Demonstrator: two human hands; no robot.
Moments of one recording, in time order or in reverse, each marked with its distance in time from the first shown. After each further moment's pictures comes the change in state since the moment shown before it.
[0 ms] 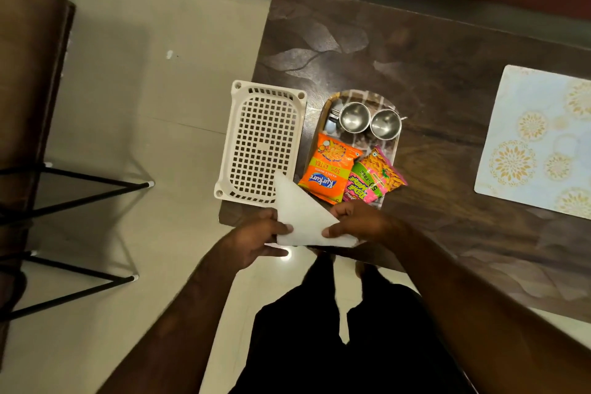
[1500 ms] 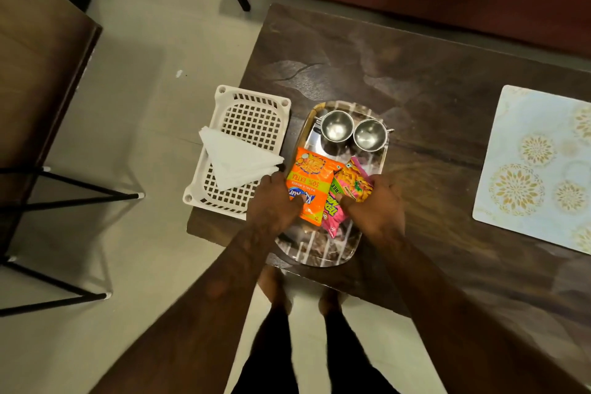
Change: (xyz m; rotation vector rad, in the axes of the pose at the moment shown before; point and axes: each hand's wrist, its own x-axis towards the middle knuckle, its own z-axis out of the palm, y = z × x) left_hand 0.075 0.035 0.093 0.814 0.604 0.456; right_hand 0.019 0.038 -0.045 -0.063 0.792 -0.062
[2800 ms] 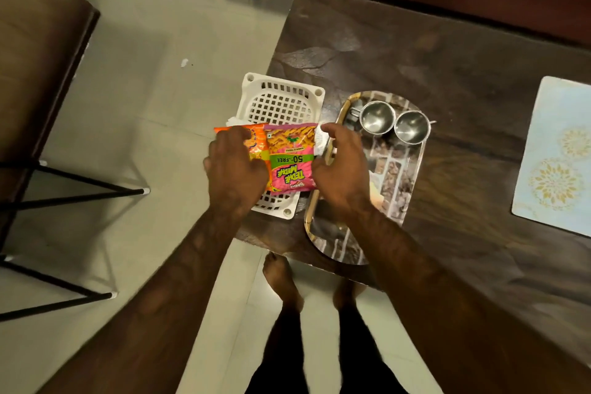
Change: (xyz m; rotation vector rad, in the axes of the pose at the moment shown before) left_hand 0.009 -0.068 -0.098 -0.099 0.430 0.107; right_hand -0.022 -0.111 0.077 0.255 0.106 -0.419
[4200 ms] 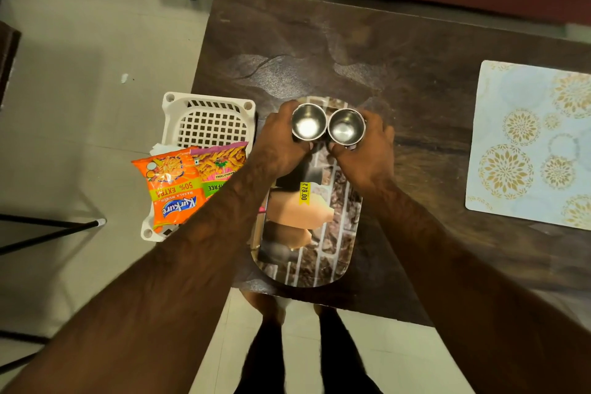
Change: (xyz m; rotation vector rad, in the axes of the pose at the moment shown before) left_hand 0.065 0.123 0.132 -0.176 -0.451 0.212; right_hand 0.081 0.081 -0.102 -0.137 0.106 0.223
